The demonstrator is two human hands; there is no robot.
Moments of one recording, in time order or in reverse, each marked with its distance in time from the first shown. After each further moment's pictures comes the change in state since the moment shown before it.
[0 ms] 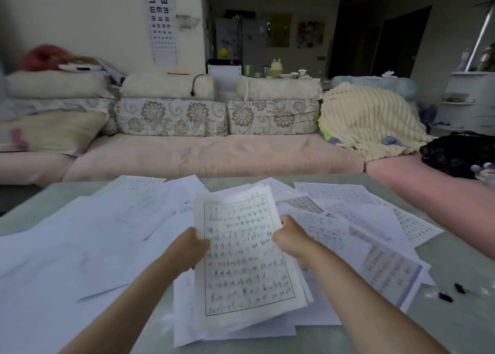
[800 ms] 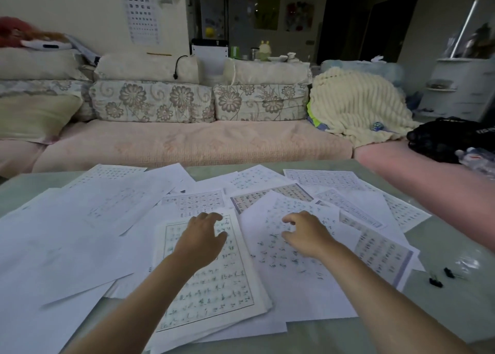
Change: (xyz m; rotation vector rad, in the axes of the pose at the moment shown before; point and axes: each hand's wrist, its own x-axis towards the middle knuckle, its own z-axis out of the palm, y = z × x) left_hand 0.025 0.013 0.052 0.355 0.131 0.445; right_hand 0.027 0.065 -0.035 -0.531 0.127 -0.076
